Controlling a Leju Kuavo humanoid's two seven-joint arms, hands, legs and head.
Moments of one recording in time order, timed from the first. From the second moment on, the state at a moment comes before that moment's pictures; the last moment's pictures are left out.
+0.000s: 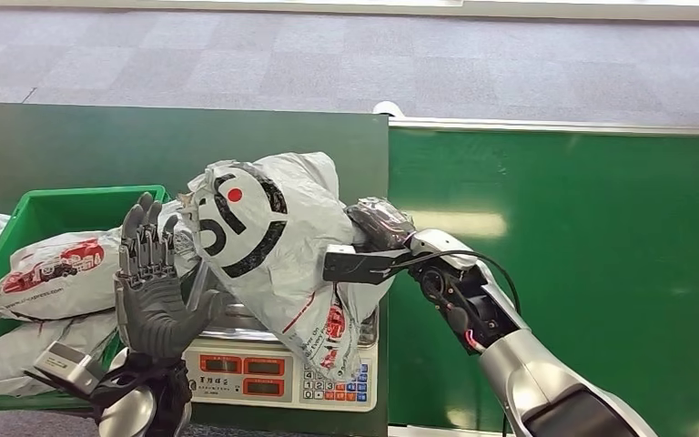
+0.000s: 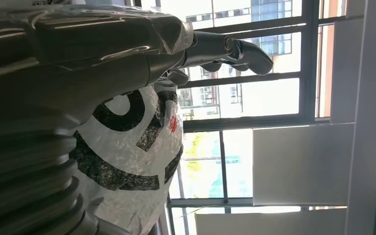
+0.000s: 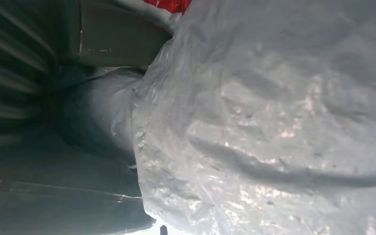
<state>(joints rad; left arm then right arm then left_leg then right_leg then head) -0.01 -0.14 -0.20 -1.69 -0.02 0.10 -0.70 -0.78 0.06 0.70 -0.69 0.74 0.16 -0.40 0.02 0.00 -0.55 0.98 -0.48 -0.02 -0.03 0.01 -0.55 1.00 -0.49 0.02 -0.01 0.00</state>
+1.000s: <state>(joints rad) -0.05 -0.16 -0.22 -1.68 -0.01 0.13 -0.70 -0.91 0.25 0.76 -0.48 0.55 0.20 -0.35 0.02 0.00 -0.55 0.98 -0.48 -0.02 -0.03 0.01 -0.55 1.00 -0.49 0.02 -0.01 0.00</state>
